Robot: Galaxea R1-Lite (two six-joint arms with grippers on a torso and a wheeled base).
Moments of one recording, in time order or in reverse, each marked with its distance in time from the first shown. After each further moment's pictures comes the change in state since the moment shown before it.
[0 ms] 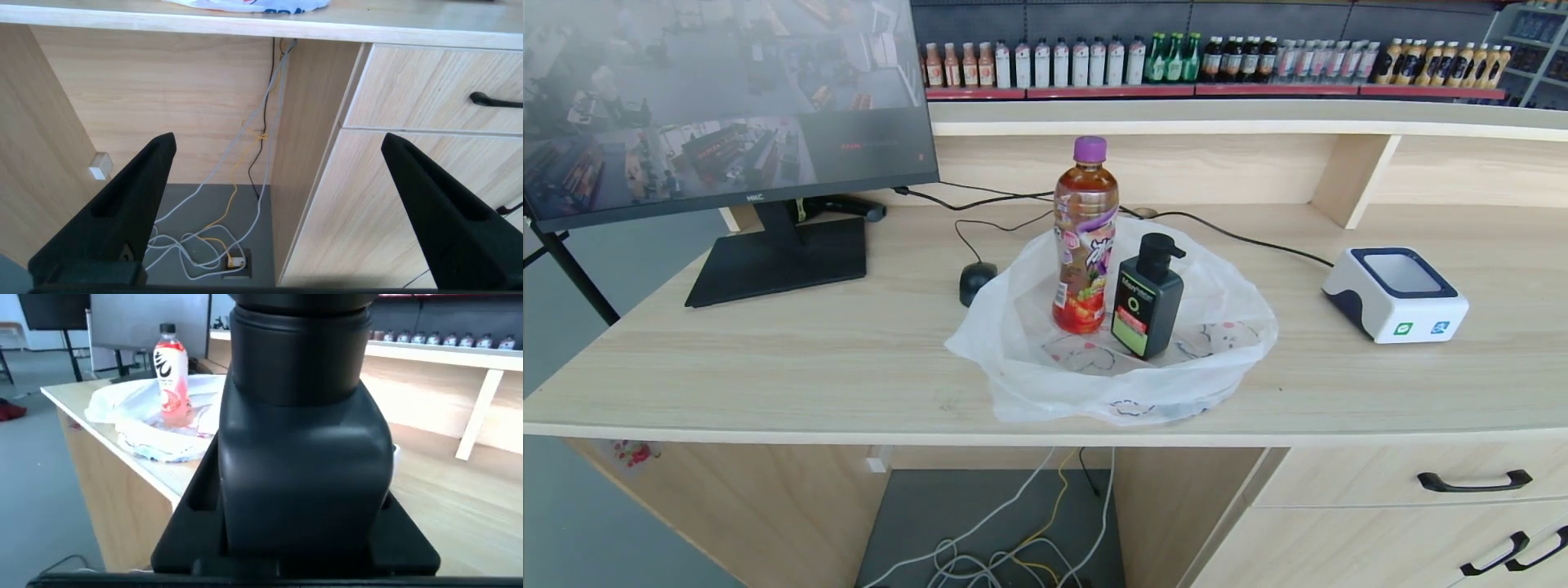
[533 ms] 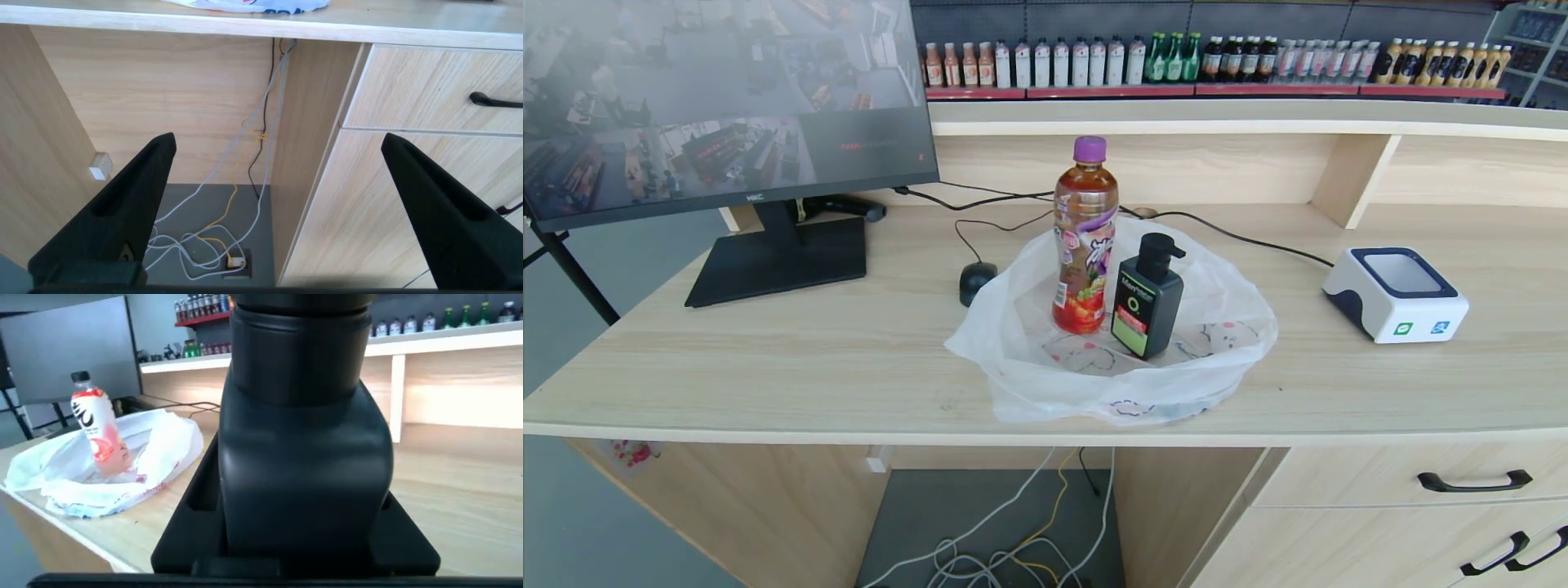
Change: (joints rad) left arm 0.000 0.000 0.000 0.000 0.000 0.000; right arm -0.182 0.030 -0.092 0.000 -0.089 0.182
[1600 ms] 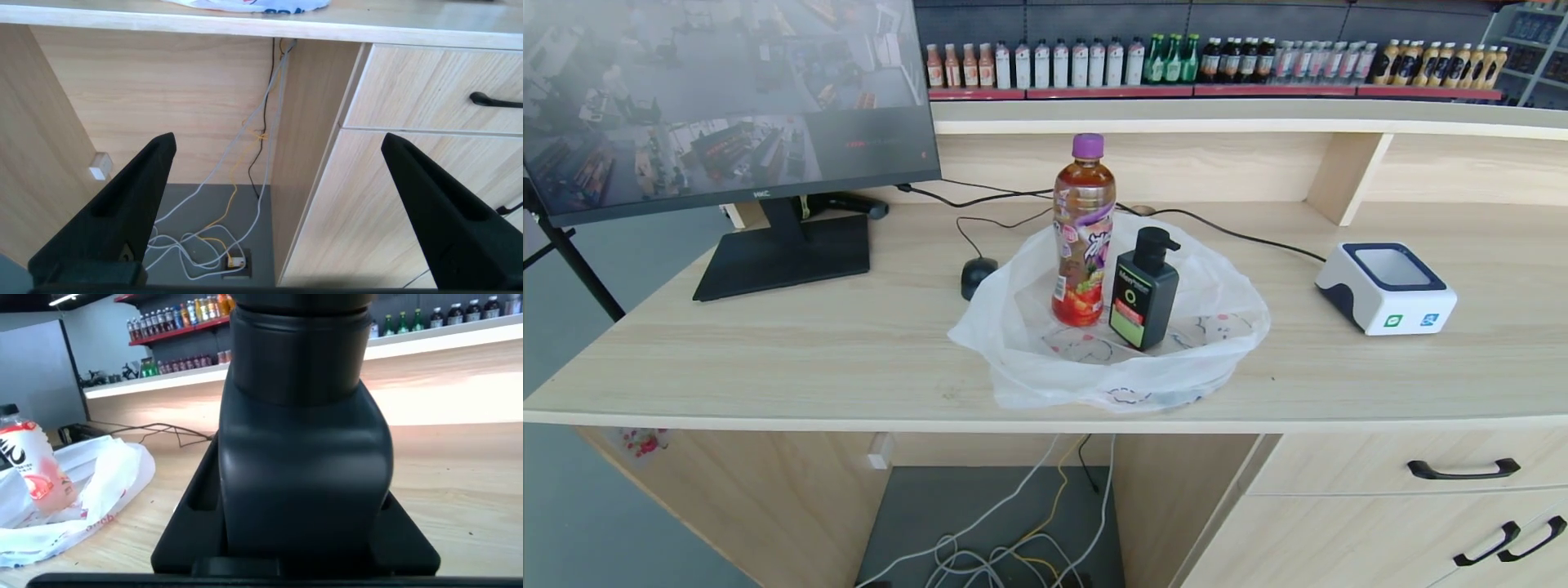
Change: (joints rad) left arm 0.000 0.000 0.000 0.000 0.000 0.000; right arm -0.081 0.006 -0.014 0.000 -0.011 0.023
